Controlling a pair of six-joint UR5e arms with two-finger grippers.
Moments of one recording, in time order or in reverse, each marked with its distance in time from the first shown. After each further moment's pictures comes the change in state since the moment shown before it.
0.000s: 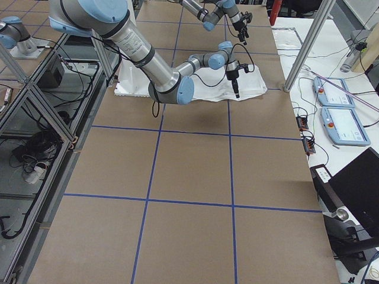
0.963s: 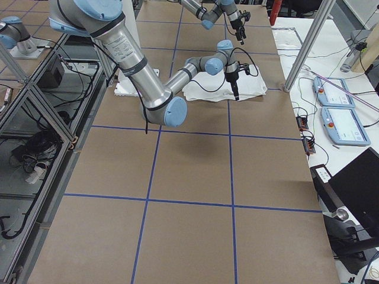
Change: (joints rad) left arm 0.006 0.036 -0.097 0.006 -0.099 -0.096; right arm 0.071 -0.313 0.464 0.092 0.172 -0.039
